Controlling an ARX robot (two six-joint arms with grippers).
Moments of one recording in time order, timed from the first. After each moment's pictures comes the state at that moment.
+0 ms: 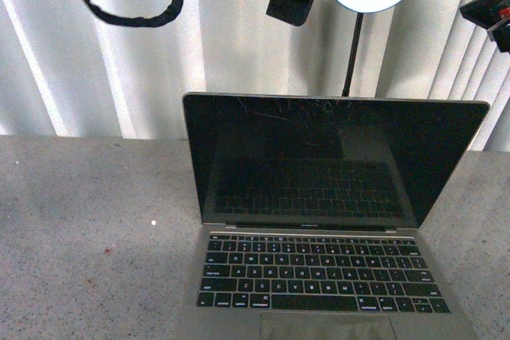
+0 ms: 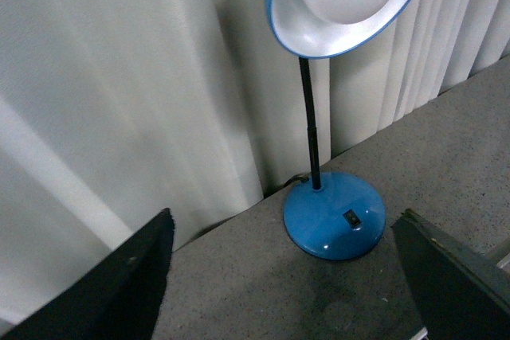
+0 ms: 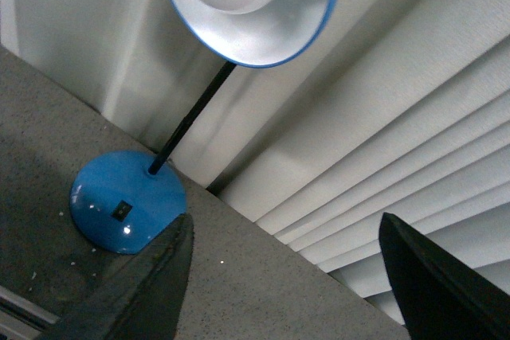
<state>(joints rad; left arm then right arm) -0.45 1.74 1.25 0.33 0.02 0.27 0.08 1.50 0.98 0.29 -0.06 -0.61</state>
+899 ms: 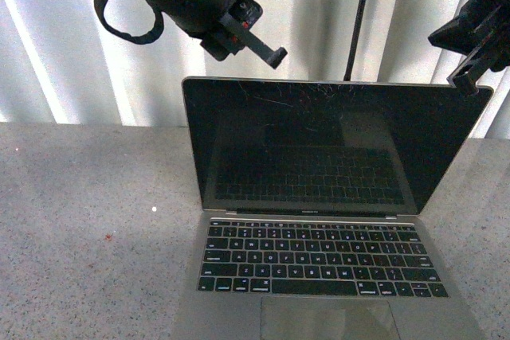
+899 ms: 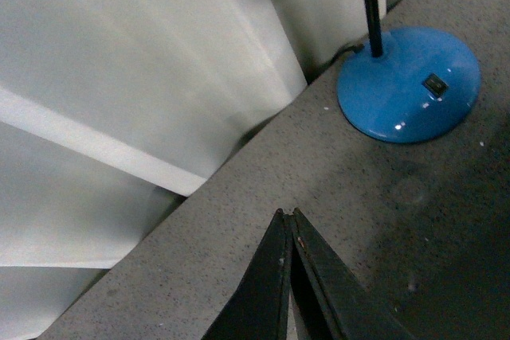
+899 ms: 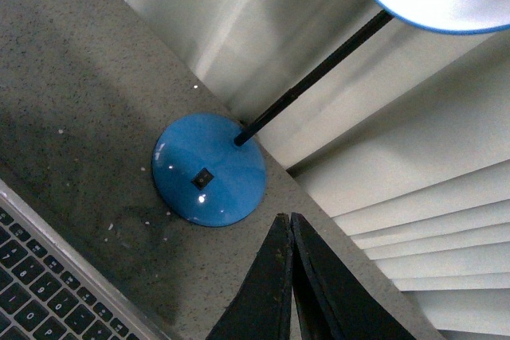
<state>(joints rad) -0.40 1.94 1.51 -0.08 -0.03 0.54 0.09 1.66 1.07 0.14 -0.22 -0.70</state>
